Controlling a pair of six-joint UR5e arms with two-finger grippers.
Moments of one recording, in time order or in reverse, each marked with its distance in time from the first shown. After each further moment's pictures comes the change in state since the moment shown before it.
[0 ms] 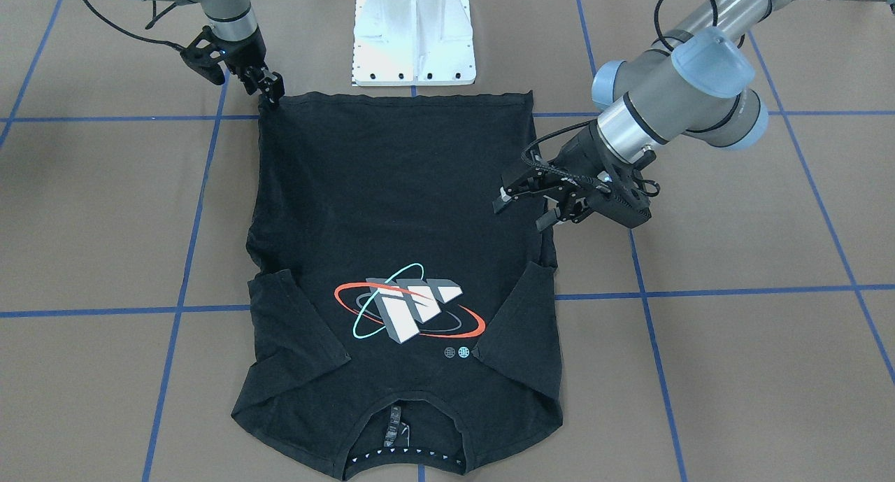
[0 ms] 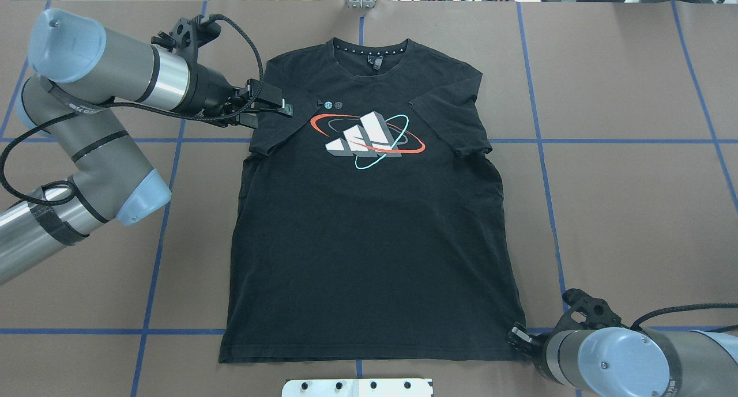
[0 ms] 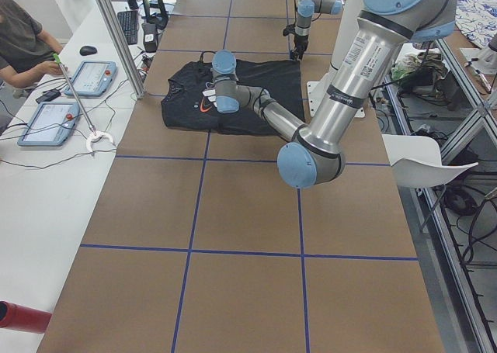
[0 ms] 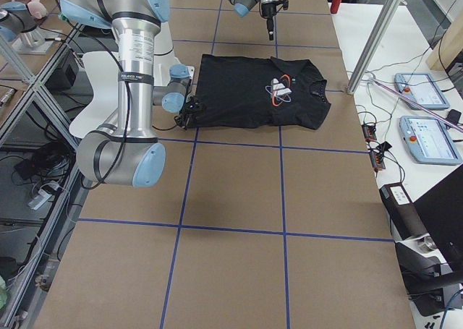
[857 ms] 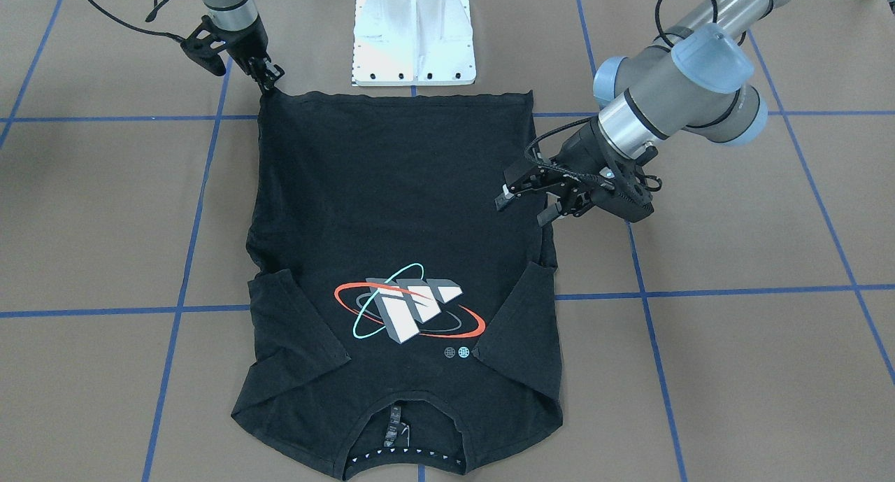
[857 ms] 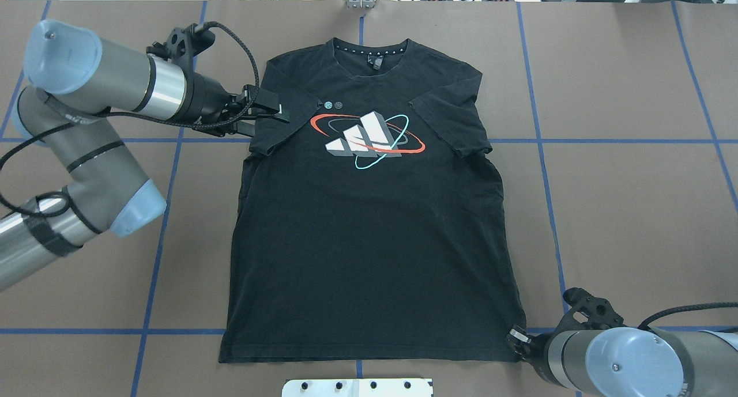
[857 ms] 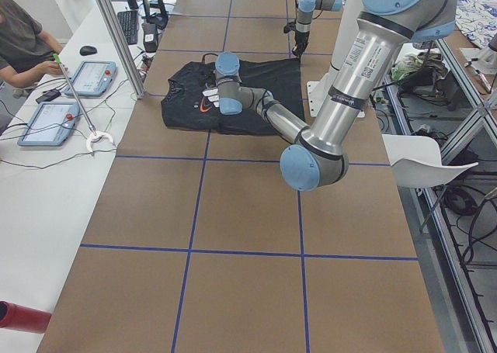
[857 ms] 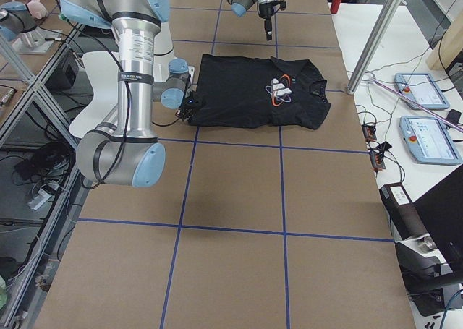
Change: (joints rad) left arm 0.045 0.067 -0.074 0.002 0.056 -0.120; right arm 0.001 -0.006 0.054 -0.001 0.007 0.008
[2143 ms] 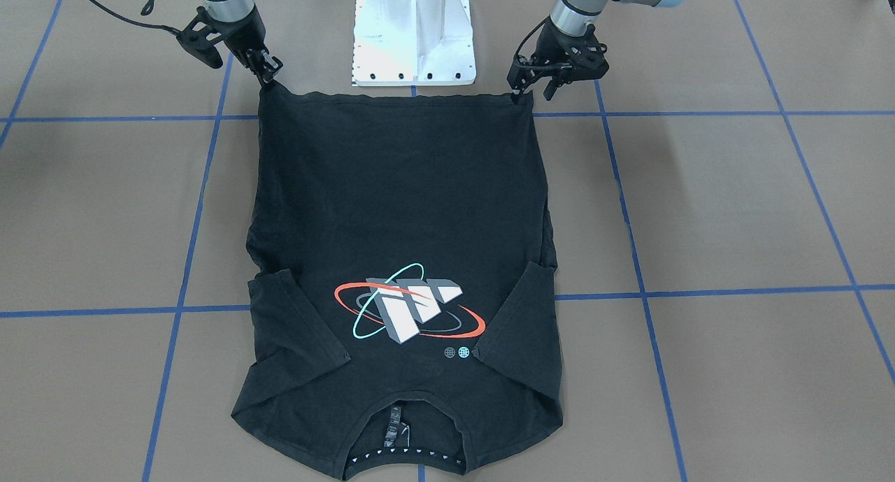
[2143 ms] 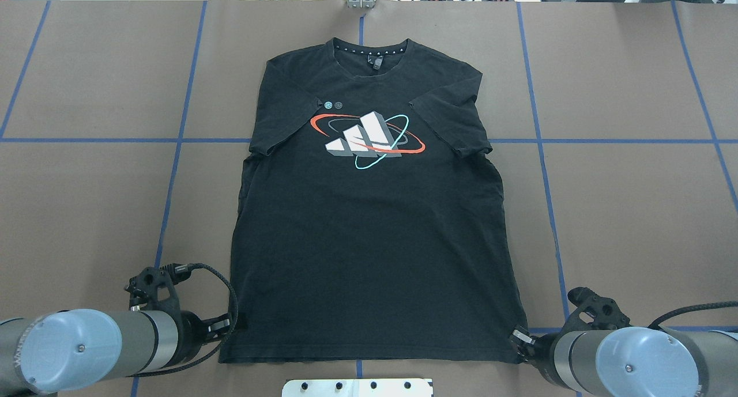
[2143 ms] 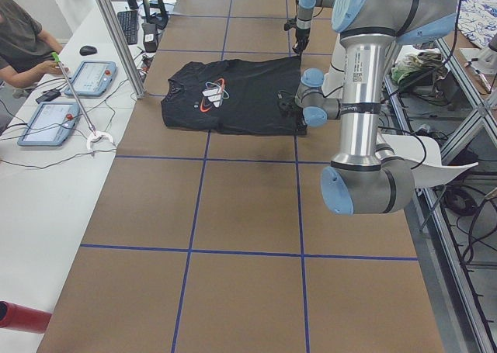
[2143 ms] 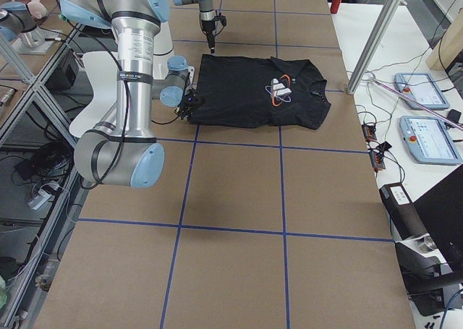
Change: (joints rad) left arm 0.630 0.426 -0.452 0.438 0.520 -0.306; right arm 0.002 -0.013 0.032 -0.002 0.007 0.000
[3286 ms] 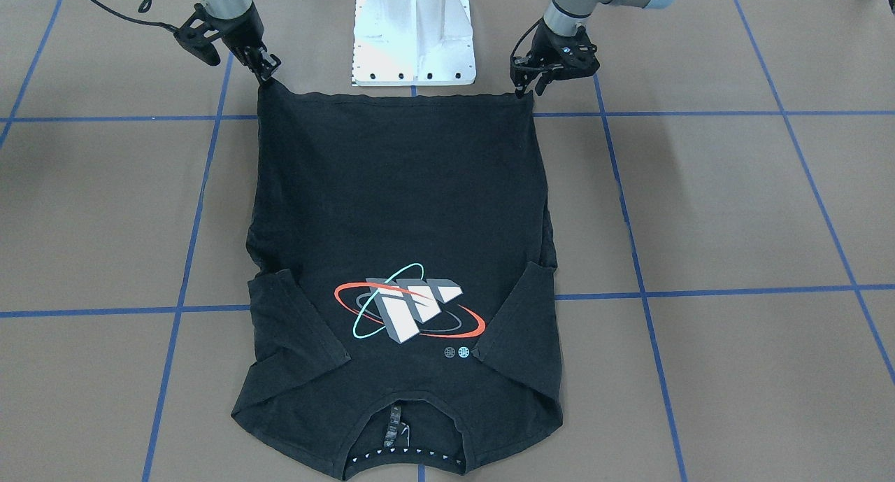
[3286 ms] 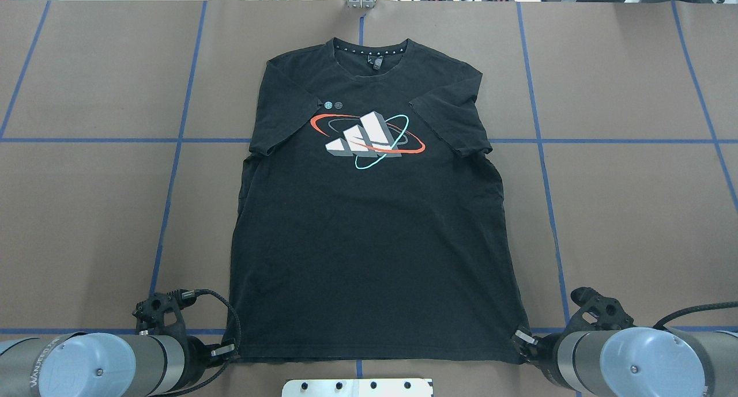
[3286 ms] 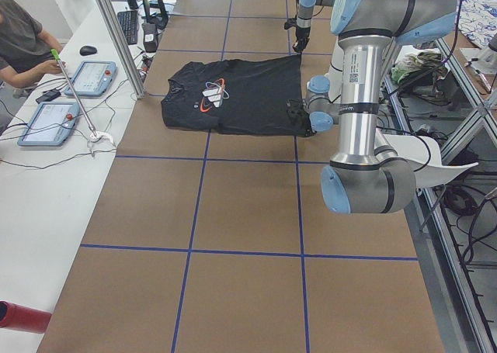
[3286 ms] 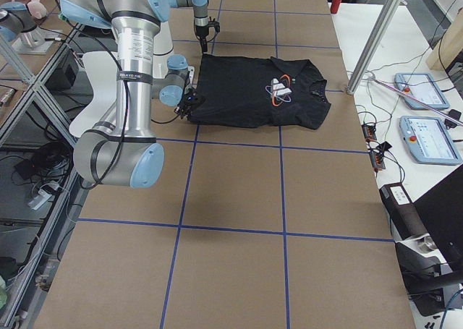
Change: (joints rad) left arm 0.060 0.001 0.032 0.000 -0.001 -0.042; right arm -0.001 -0.010 0.015 -0.006 0.000 0.001
